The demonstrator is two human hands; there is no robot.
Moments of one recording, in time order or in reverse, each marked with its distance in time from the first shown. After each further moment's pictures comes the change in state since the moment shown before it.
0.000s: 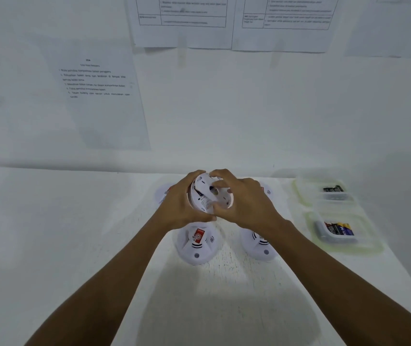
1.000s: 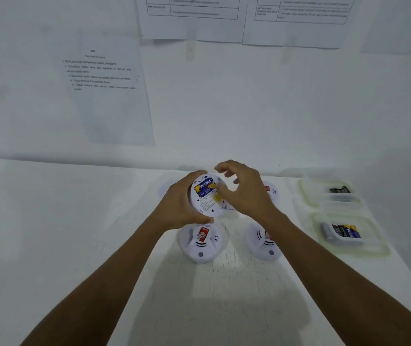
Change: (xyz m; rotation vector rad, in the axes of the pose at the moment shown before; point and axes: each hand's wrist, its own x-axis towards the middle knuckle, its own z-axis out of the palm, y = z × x) left_hand -0.005 -0.016 -0.003 0.008 -0.012 -0.005; right_hand 0.029 0.029 0.028 0.200 0.094 0.118
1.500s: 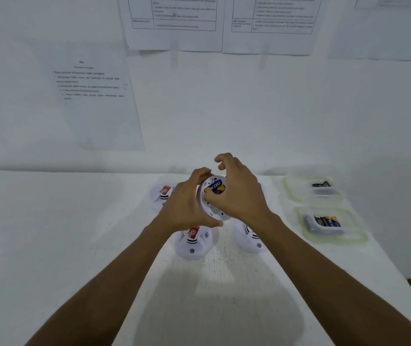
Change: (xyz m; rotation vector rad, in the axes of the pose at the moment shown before) left_hand -0.001 0.041 0.021 0.104 0.004 0.131; right_hand -0.027 -0.049 -0.025 -0.229 0.036 0.136
